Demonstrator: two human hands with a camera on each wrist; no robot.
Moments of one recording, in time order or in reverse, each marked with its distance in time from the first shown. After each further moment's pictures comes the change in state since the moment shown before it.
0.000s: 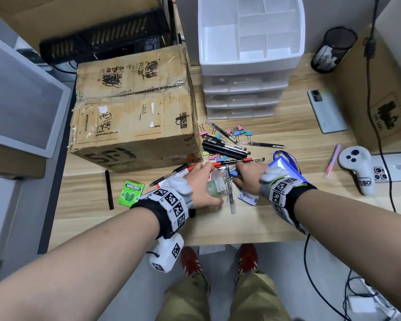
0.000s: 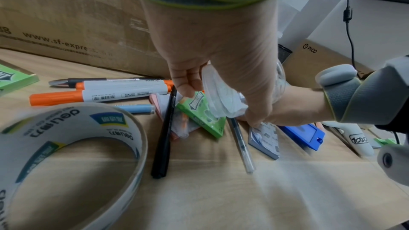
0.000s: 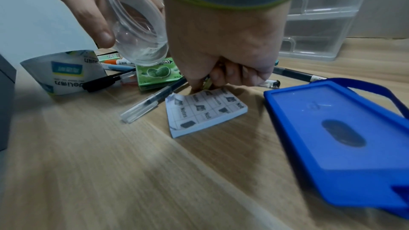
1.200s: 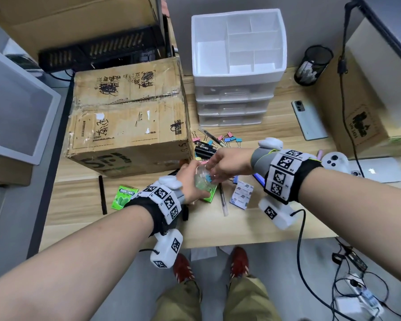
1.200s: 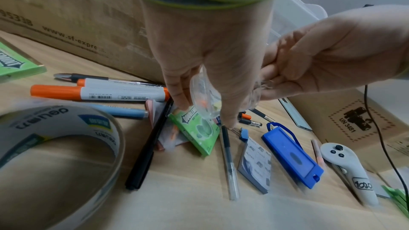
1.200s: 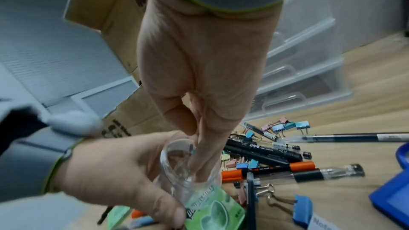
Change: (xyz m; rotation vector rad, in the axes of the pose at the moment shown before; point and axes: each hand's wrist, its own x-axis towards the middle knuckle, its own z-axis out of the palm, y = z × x) left_hand 0.001 0.001 -0.013 -0.201 0.104 -0.126; right_hand 0.004 -0.038 -0.095 0.940 -0.501 0.079
